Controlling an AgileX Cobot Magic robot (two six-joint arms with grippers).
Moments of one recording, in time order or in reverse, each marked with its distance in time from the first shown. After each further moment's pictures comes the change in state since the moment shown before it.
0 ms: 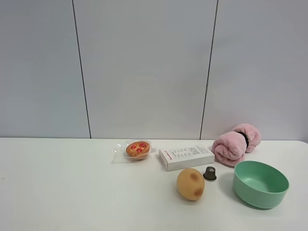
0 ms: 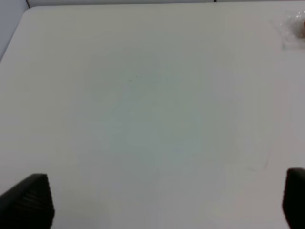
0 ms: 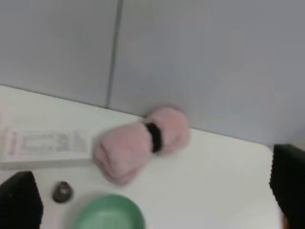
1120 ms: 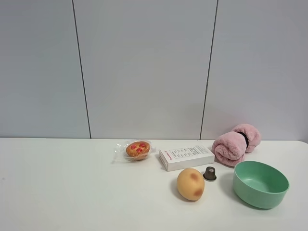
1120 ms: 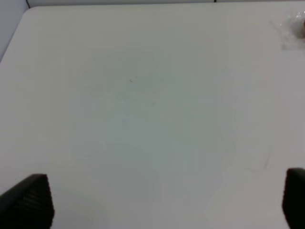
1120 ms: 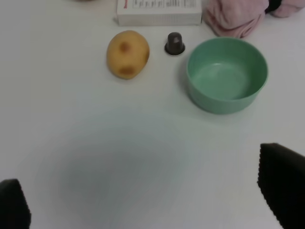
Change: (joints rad) left arm 0.000 0.000 0.000 0.000 0.000 0.000; right arm 0.000 -0.621 0.480 0.497 0.277 -0.177
